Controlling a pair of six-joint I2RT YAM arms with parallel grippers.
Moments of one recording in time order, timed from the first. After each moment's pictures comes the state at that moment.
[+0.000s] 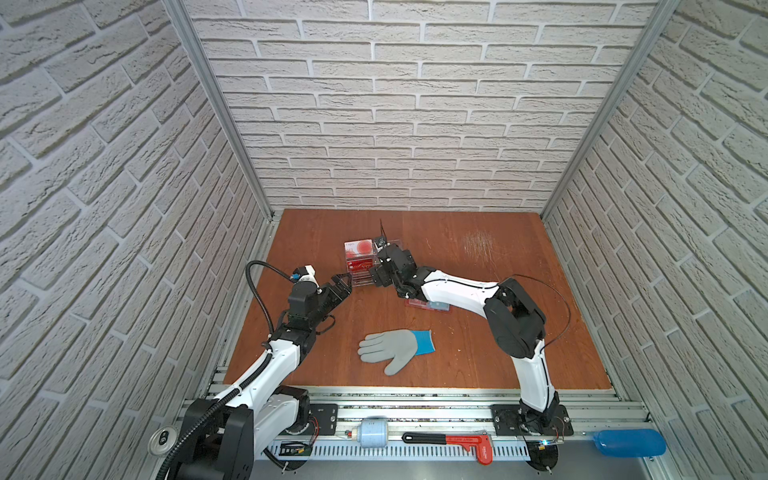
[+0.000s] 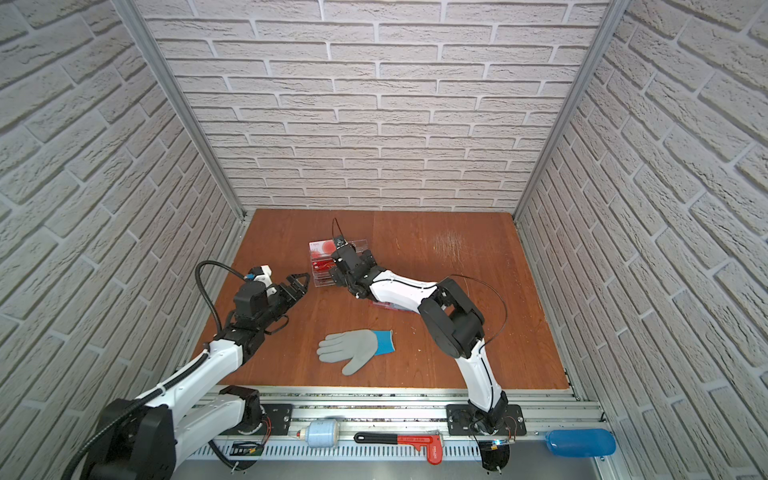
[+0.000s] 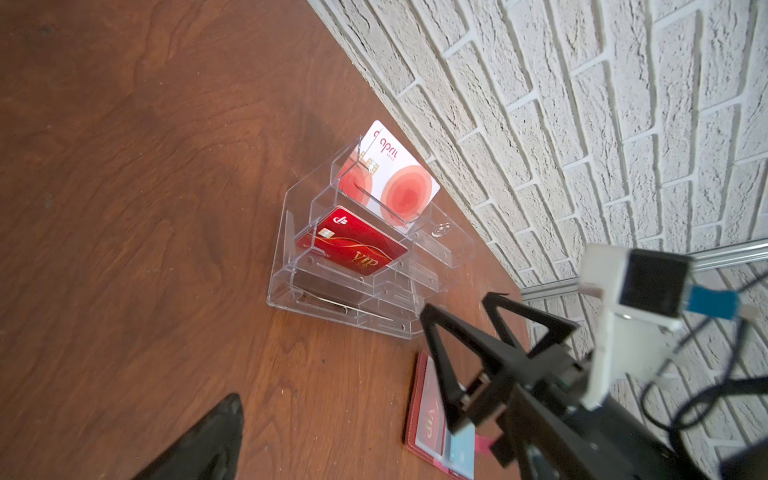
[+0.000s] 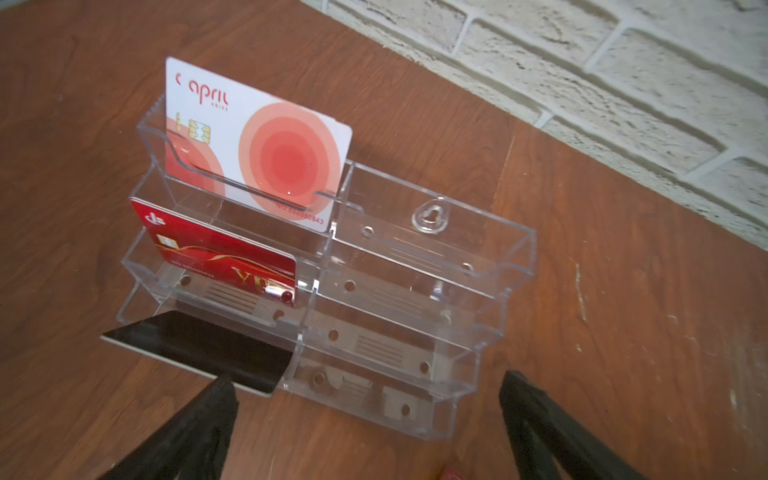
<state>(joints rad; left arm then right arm) -0.20 1.03 0.39 0.23 0.16 -0.88 0.78 2.03 1.50 -0.14 0.43 0.14</state>
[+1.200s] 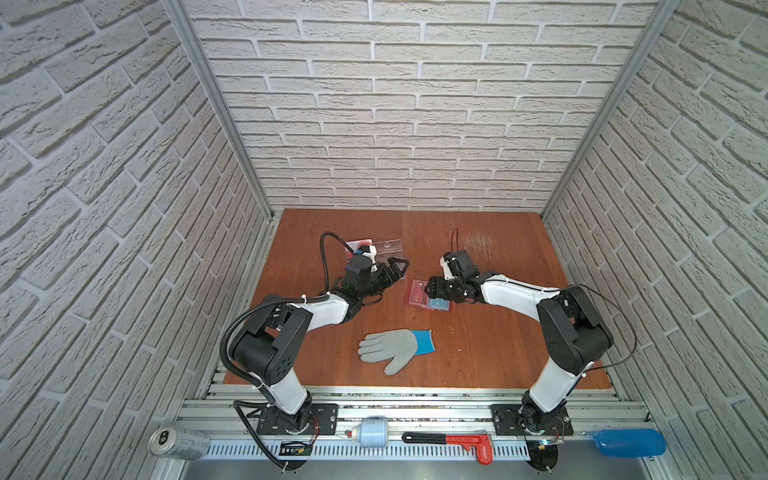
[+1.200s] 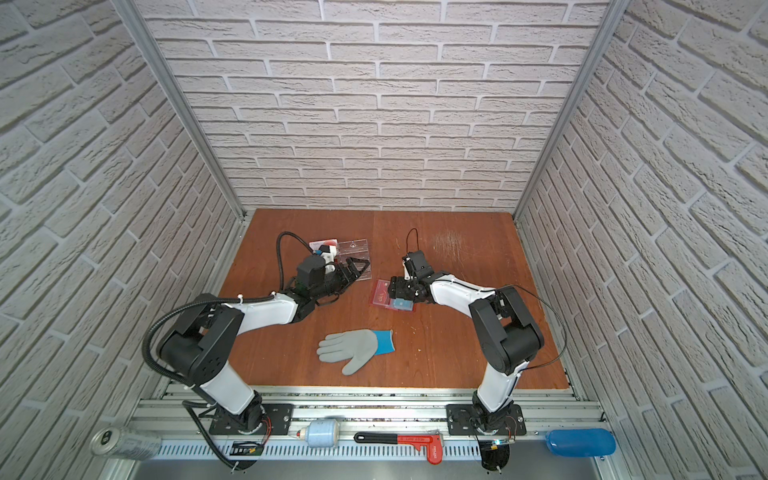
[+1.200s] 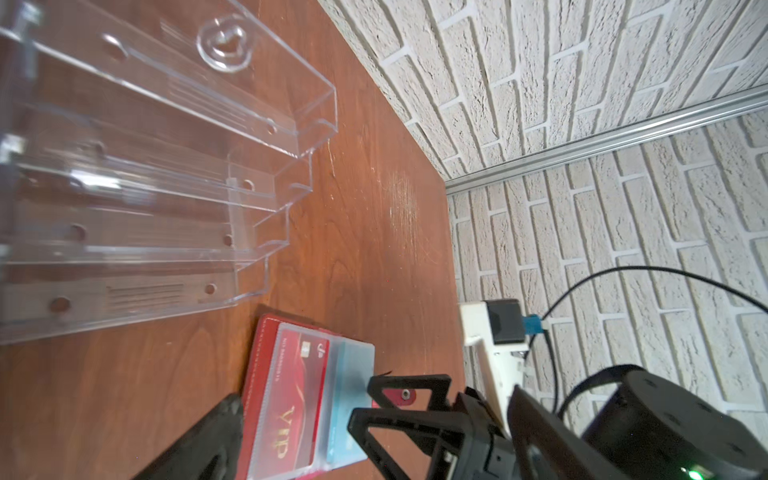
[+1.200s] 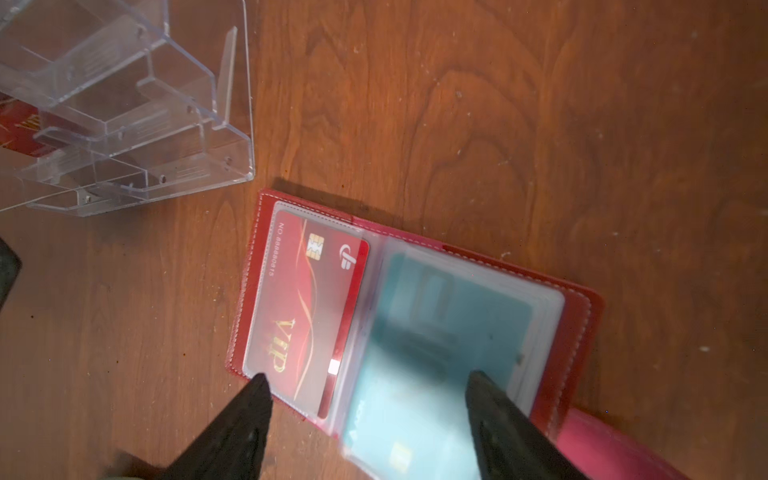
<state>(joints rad) -0.53 1.69 0.78 0.55 0.31 -1.05 0.41 1.77 1.03 -0.26 -0.16 0.57</state>
